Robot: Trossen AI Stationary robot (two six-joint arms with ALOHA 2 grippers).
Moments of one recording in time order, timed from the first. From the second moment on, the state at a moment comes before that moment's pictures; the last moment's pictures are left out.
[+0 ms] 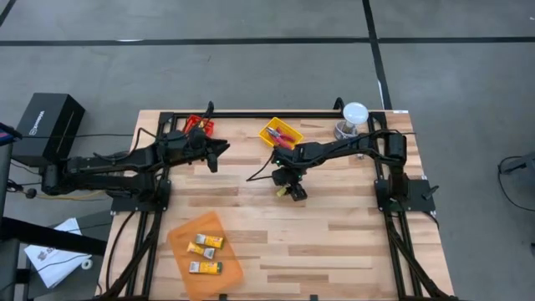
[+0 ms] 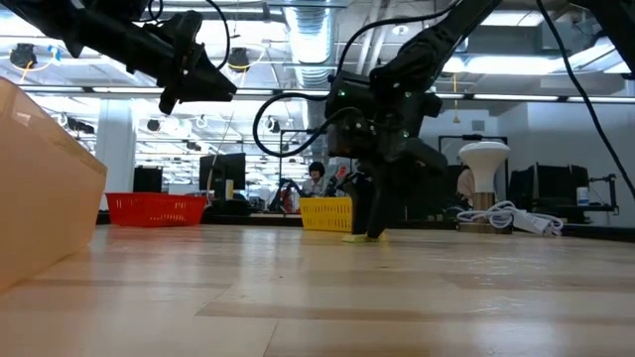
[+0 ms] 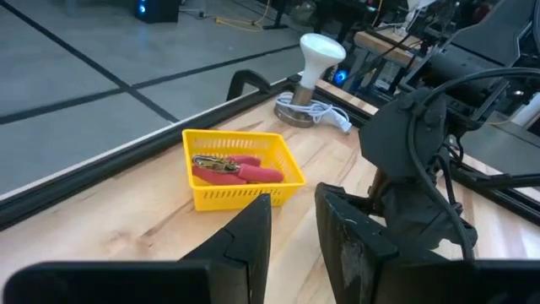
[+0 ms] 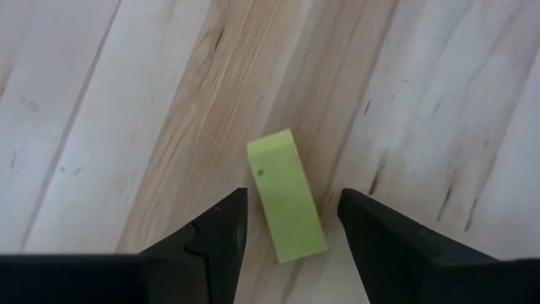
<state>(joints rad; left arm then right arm) 0.30 0.83 0.46 0.10 -0.18 -0.34 -0.18 2.01 1.21 -0.48 -0.32 -0.49</state>
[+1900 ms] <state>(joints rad) 0.30 0.83 0.46 0.11 -0.17 -0.32 -0.24 2.09 1.78 -0.85 -0.44 -0.44</state>
